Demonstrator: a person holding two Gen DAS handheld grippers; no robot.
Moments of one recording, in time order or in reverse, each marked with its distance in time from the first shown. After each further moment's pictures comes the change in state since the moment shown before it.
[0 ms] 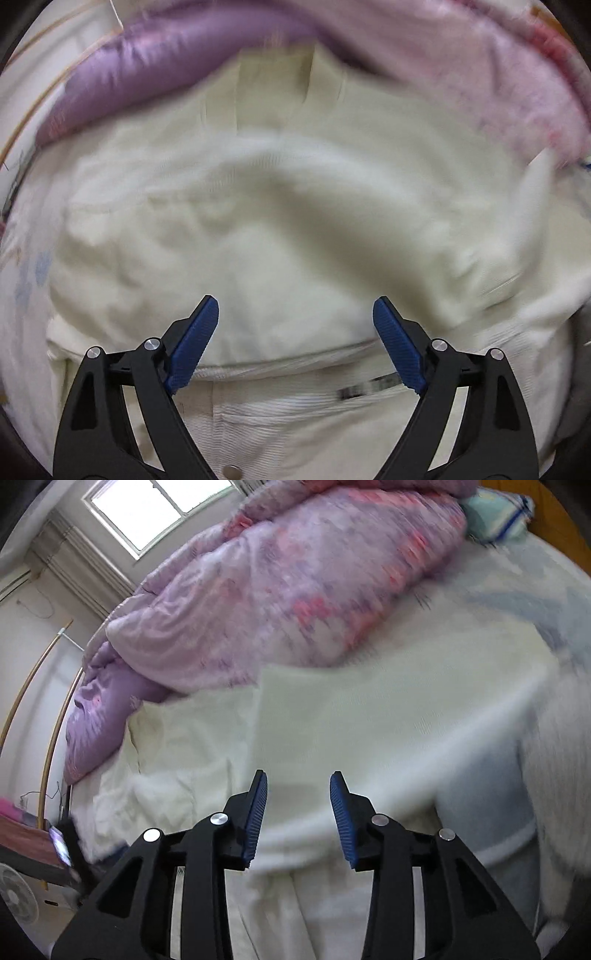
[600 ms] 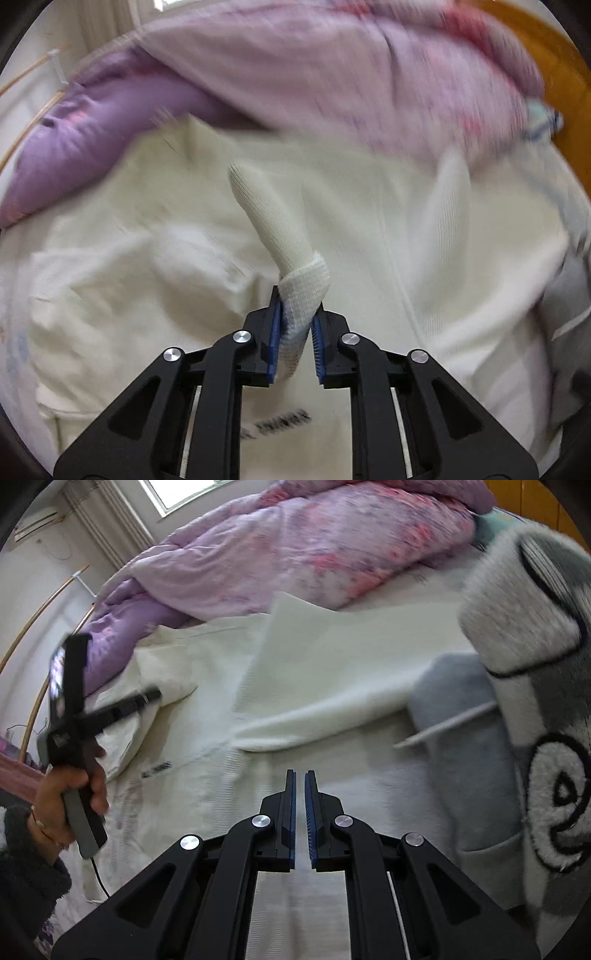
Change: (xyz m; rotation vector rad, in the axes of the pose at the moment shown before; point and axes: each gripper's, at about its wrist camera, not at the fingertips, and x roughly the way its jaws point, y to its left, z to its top) left arm -0.043 -0.084 0.011 0.241 -0.149 -0.116; right arm -0.039 -0.010 -0.106 -0.155 0.084 -0.044
